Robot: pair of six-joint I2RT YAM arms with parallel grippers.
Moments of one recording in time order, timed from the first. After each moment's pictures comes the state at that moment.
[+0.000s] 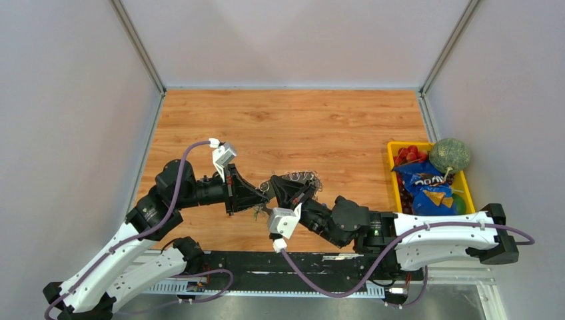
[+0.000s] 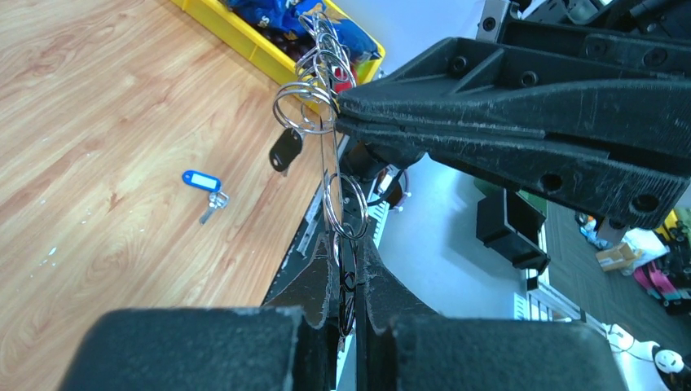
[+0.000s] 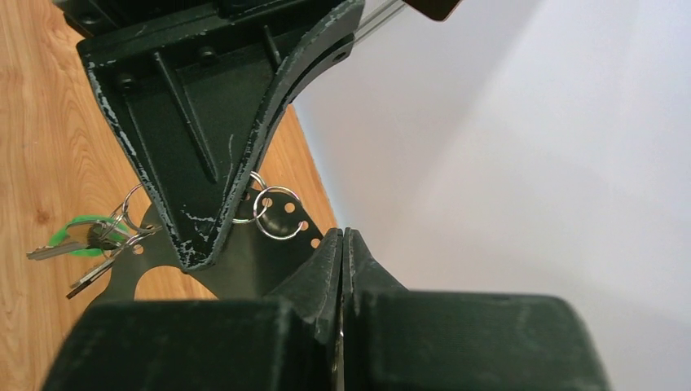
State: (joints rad) left arm -0.76 0.64 0.89 -0.38 0.57 -0.50; right arm 1.55 1.05 0.95 0.18 0.56 -0.95
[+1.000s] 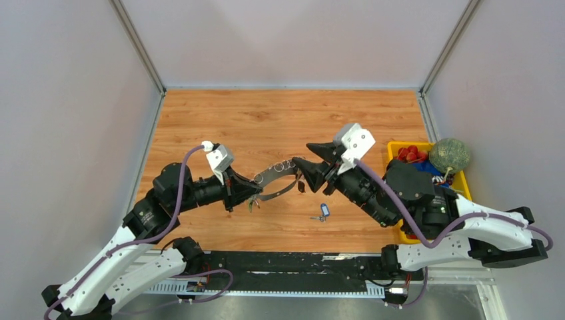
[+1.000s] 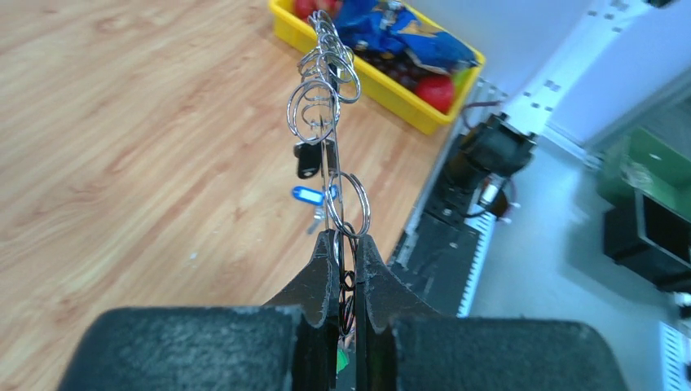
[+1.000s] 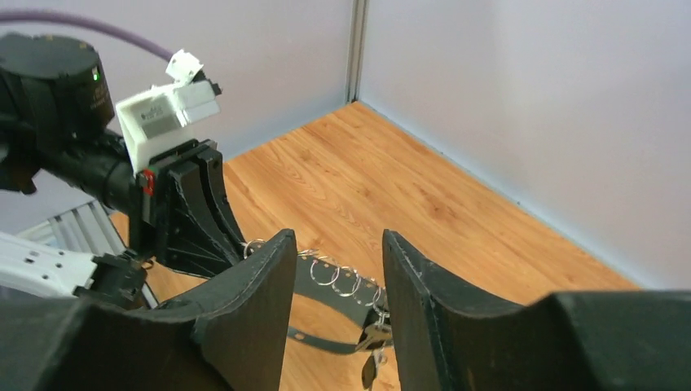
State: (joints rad) left arm -0.77 0.61 0.88 -0.42 0.42 -0.27; right arm 1.53 1.01 1.40 -0.29 0.69 -0.16
